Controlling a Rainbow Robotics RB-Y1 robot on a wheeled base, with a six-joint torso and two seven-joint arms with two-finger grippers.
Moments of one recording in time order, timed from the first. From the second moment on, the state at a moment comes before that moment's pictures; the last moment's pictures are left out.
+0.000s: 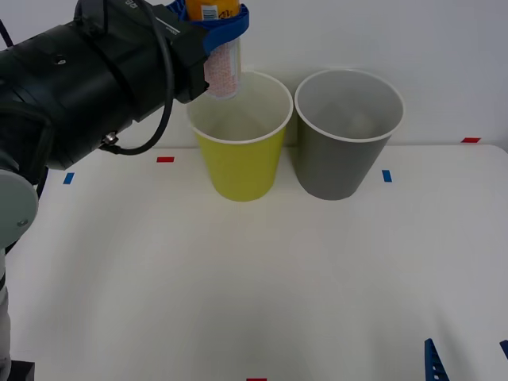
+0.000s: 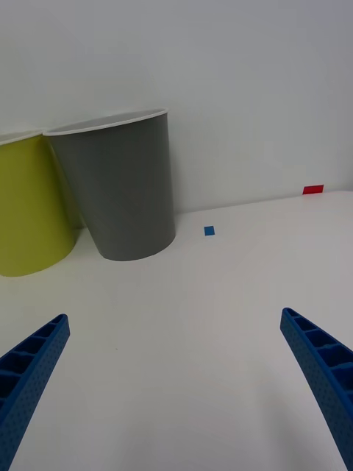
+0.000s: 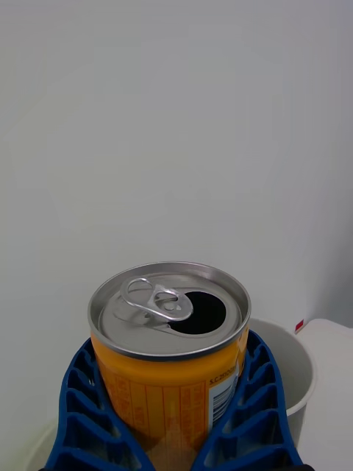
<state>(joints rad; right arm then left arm) 1.11 -0.40 0.25 -2.08 -0.23 -0.71 1.47 -0.45 0.35 -0.02 -2.40 0.74 0.95 -1.70</state>
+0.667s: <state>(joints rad) 1.11 -0.40 0.25 -2.08 -0.23 -0.71 1.47 -0.72 0.35 -0.26 -2.11 0.46 0.84 -1.44</state>
